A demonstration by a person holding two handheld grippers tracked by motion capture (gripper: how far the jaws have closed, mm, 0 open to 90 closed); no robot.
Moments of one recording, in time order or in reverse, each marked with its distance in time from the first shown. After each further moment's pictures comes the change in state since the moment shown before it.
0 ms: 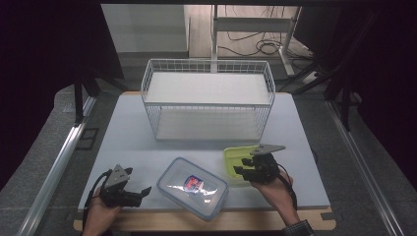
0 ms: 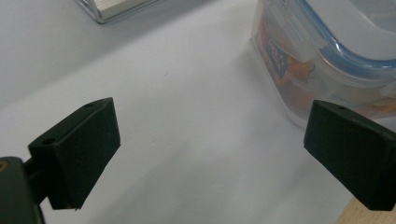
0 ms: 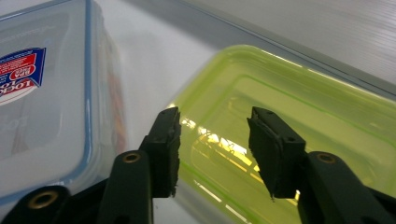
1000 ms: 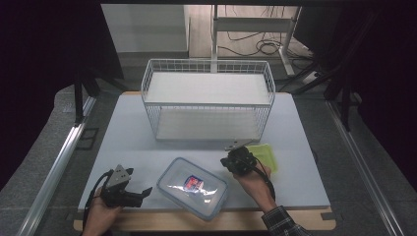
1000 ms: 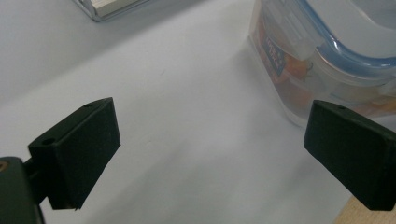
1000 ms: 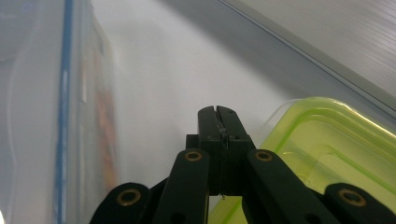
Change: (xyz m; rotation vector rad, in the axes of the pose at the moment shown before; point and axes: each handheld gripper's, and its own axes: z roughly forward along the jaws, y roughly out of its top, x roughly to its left) left arm -0.001 0.001 0.001 0.011 -0.006 -0.004; right arm 0.018 0.026 0.053 0.101 -0.036 -0.091
